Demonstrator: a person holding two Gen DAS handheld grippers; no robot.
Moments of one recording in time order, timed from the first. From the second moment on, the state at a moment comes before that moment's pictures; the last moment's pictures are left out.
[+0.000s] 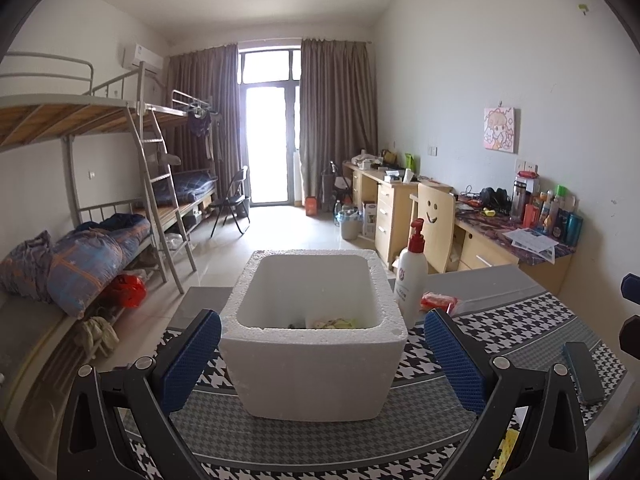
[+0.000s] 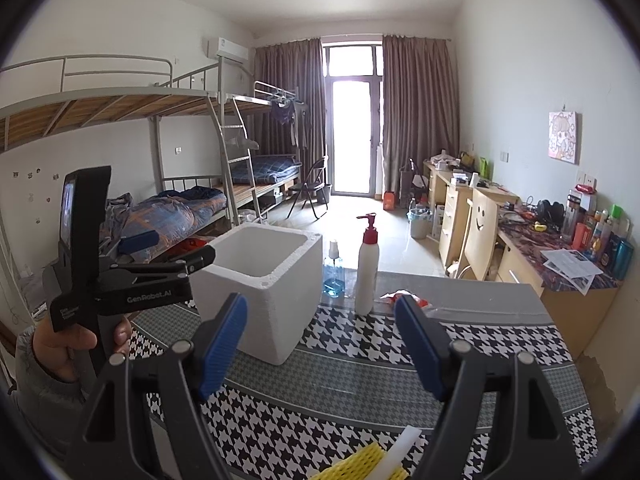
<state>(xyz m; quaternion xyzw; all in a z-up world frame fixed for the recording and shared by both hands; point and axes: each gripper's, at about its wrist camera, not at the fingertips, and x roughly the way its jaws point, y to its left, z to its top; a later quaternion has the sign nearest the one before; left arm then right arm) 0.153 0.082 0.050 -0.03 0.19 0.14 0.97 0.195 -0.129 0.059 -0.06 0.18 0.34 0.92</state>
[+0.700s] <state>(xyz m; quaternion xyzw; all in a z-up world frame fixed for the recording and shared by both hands) 0.106 0.054 0.058 -0.02 0.16 0.12 0.98 0.162 -0.145 0.064 -0.06 0.14 0.35 0.93</state>
